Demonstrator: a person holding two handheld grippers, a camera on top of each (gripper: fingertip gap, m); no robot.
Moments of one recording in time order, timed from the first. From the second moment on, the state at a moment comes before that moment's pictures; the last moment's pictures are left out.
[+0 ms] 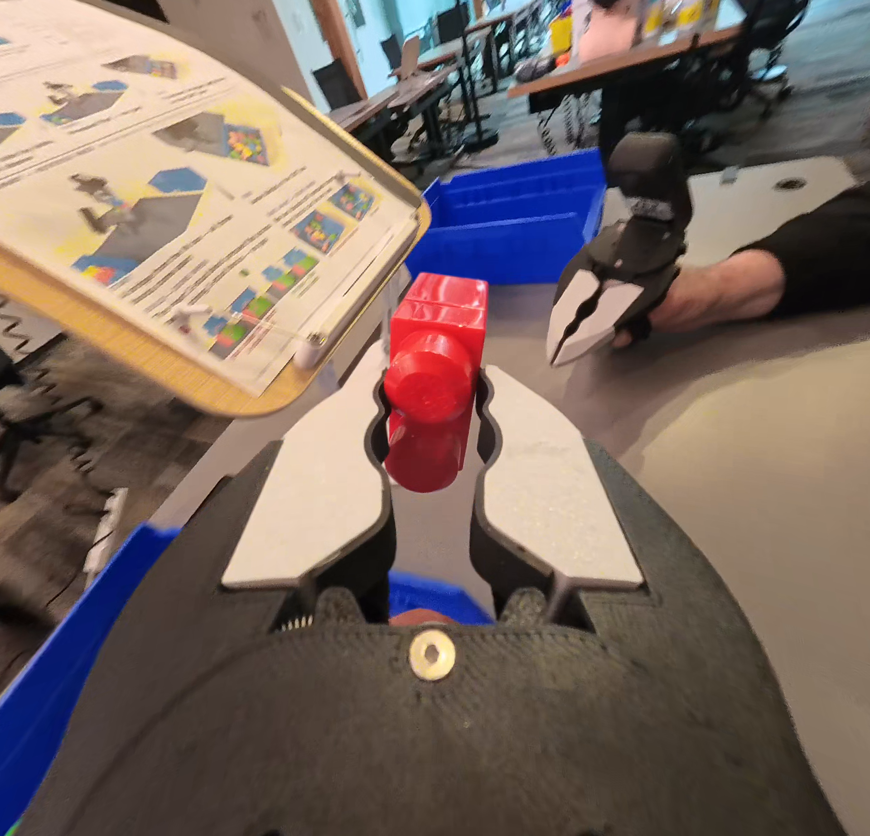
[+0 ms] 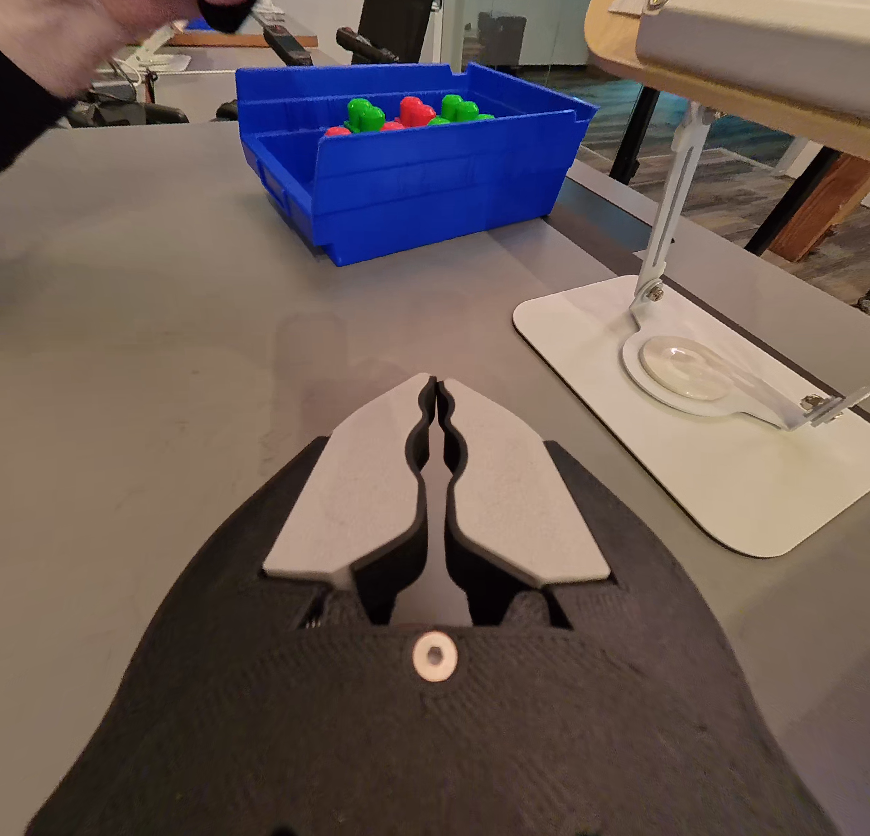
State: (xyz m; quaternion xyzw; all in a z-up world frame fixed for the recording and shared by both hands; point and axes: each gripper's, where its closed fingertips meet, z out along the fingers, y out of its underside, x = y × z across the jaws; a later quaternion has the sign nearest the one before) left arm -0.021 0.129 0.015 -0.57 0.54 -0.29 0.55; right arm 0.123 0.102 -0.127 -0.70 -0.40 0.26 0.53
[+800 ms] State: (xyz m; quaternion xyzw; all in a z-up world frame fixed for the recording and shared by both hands) left arm 0.085 0.138 -0.014 -0.52 0.56 -0.42 0.49; right arm 0.133 0.109 -0.121 -0.69 -0.38 0.30 0.54
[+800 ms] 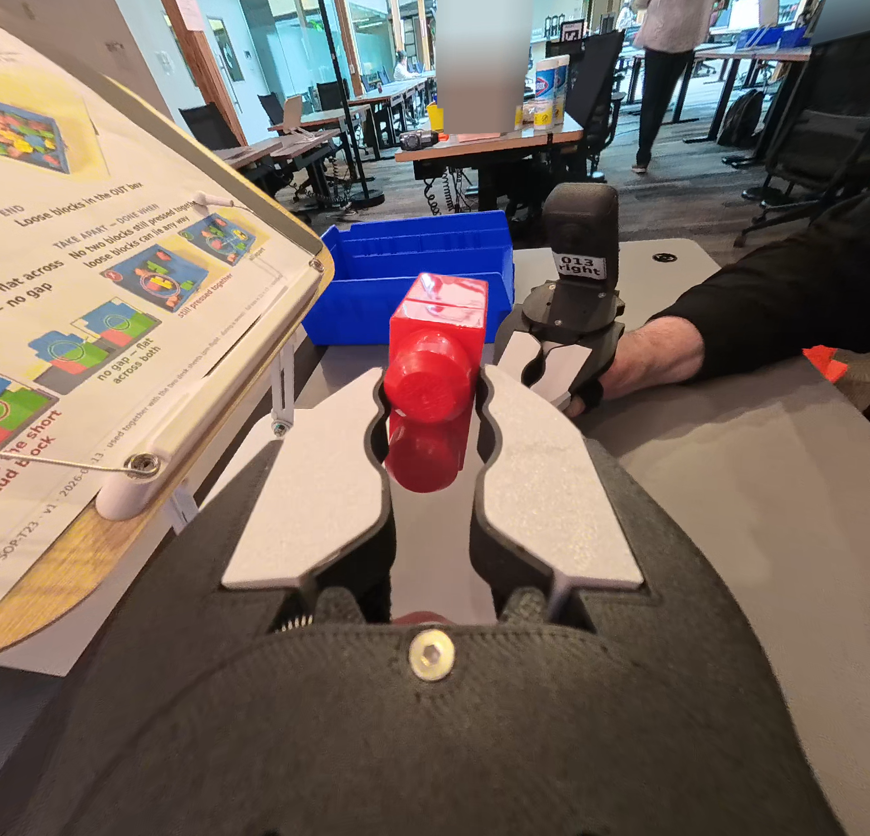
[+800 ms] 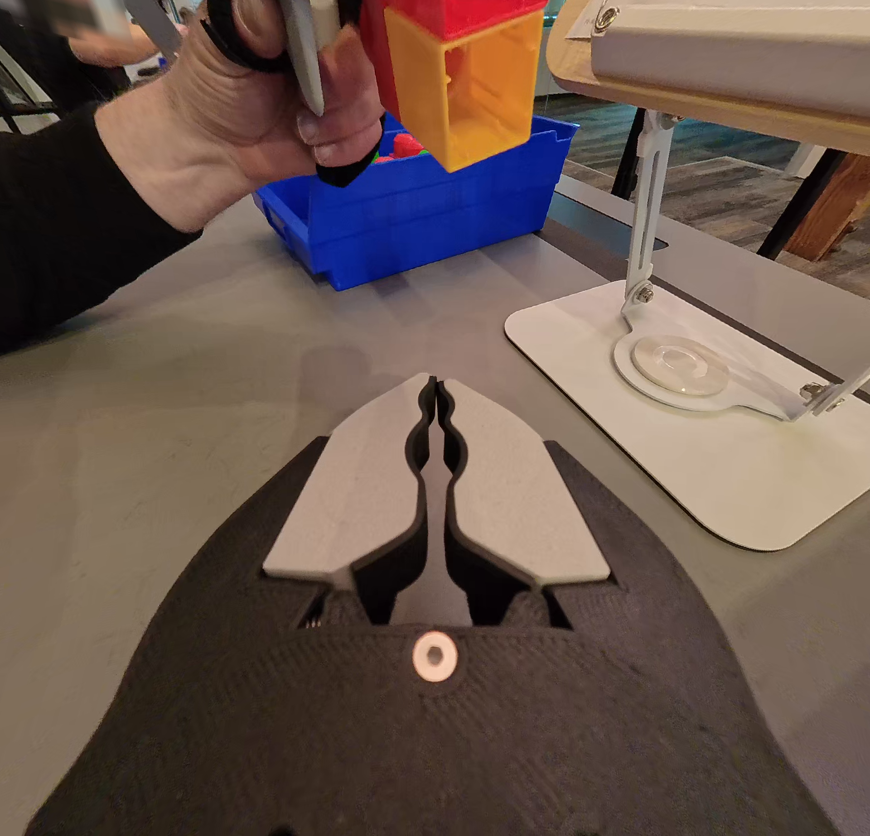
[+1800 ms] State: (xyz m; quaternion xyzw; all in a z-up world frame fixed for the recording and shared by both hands) left arm 0.105 0.112 0.007 -0.51 0.42 -0.70 0.28; right arm 0.146 0.081 0.008 -0.45 -0.56 -0.01 0.70
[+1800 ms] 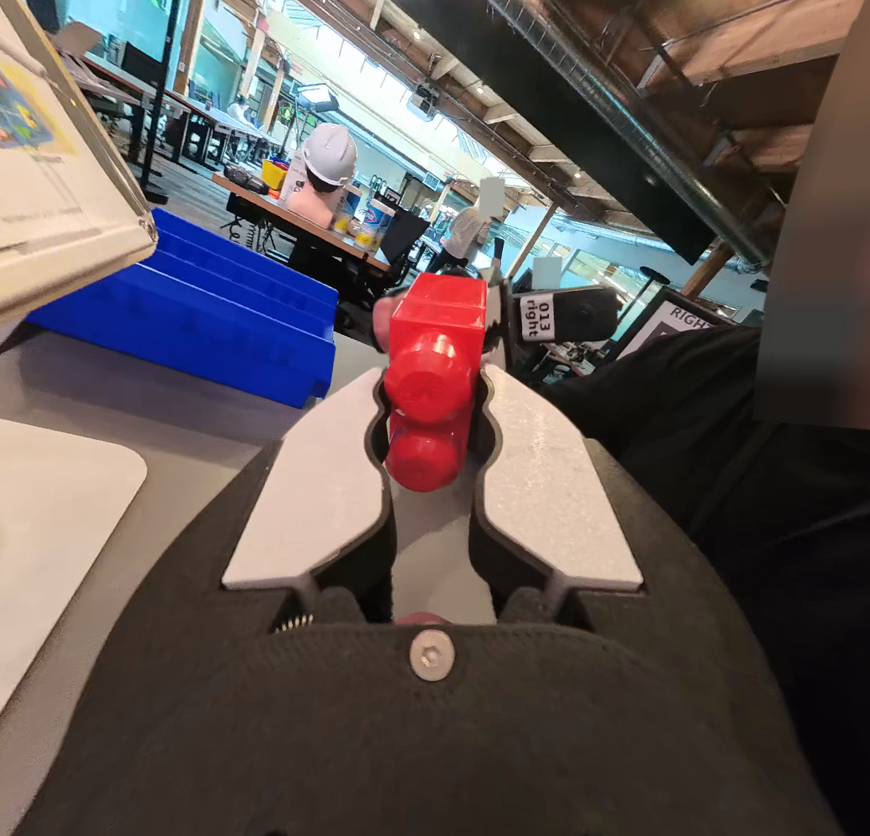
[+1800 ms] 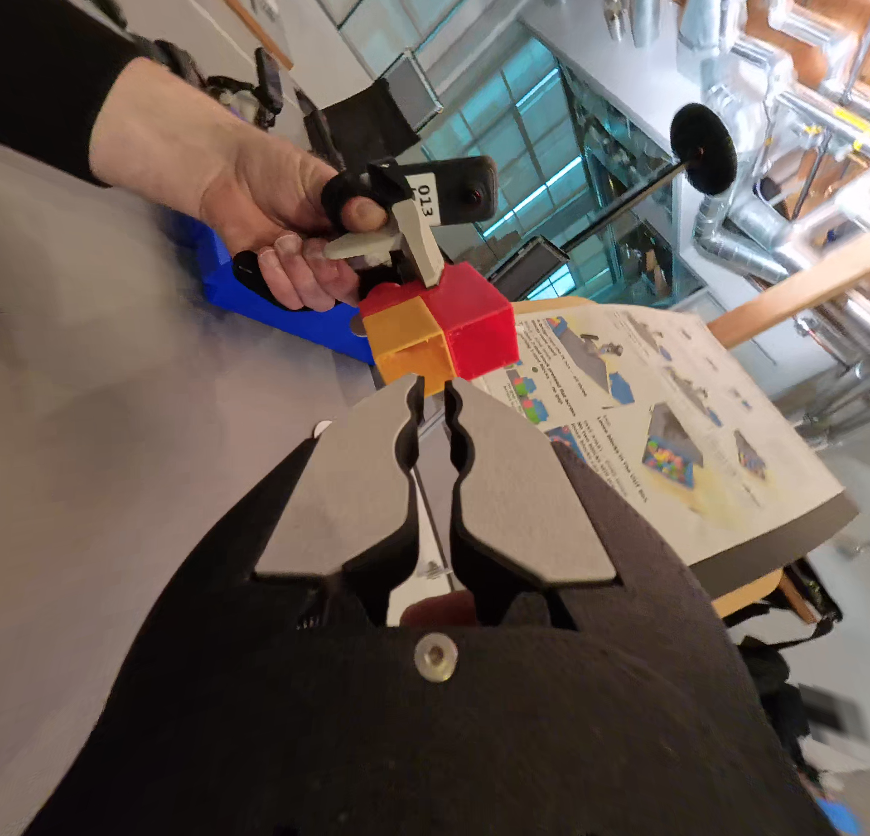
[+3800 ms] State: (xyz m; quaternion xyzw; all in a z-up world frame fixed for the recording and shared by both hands) left arm 0.141 0.036 0.031 -0.45 0.46 -0.74 0.20; right arm 0.134 0.046 0.031 -0.37 -0.66 -0.06 0.65
